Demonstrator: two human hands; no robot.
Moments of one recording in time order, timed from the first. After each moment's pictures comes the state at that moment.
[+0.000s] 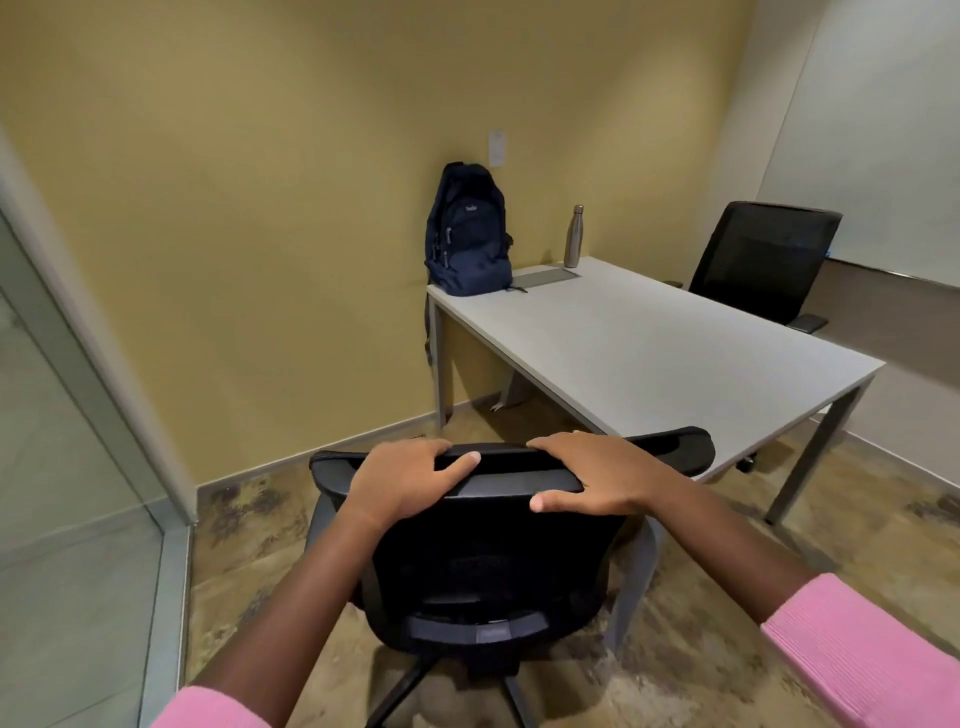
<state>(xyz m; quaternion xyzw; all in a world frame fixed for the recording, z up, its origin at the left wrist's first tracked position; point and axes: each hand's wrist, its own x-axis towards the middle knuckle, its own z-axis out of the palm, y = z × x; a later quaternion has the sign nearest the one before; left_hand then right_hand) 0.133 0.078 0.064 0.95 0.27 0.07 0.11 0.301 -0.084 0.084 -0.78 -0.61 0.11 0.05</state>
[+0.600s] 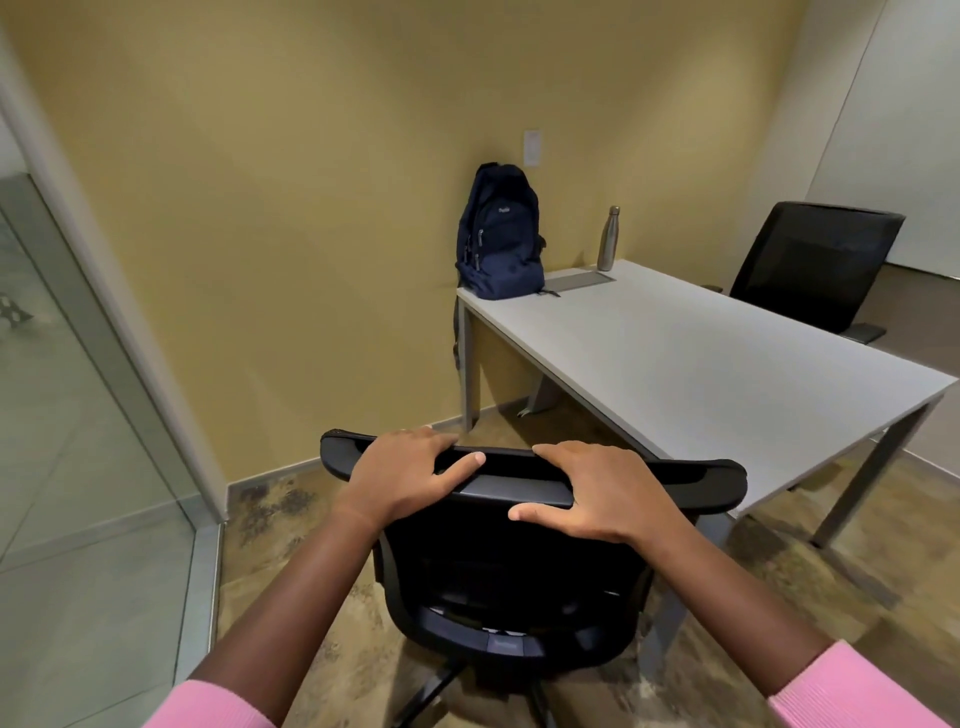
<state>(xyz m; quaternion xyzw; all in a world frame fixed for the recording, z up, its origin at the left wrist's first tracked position) 0.118 0.135 0.062 0.96 0.23 0.14 0.06 0.272 -0.031 0.069 -0.80 -0.60 -0.02 0.10</state>
